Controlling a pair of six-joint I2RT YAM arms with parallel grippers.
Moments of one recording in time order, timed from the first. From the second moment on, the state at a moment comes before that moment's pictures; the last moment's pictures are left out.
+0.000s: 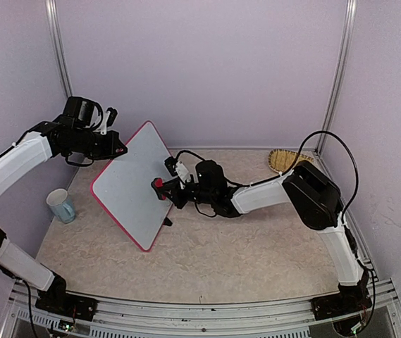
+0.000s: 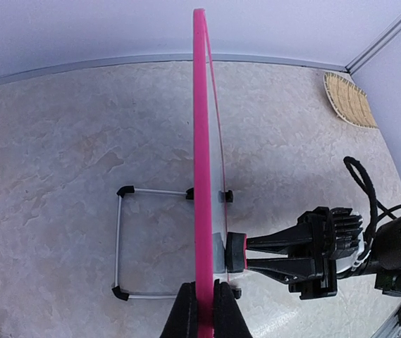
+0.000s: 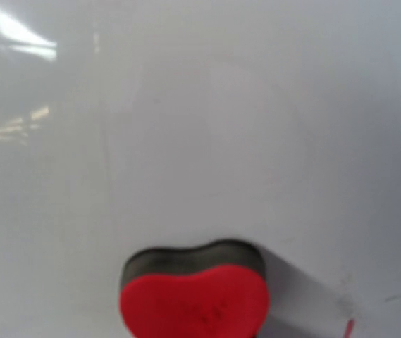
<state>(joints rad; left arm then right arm) -0.33 1.43 1.37 -0.62 0.20 -0.24 0.89 2.33 1.56 0.58 -0.28 0.06</state>
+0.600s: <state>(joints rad) -0.33 1.43 1.37 -0.62 0.21 -0.24 0.89 2.35 1.51 0.62 -0.22 0.15</state>
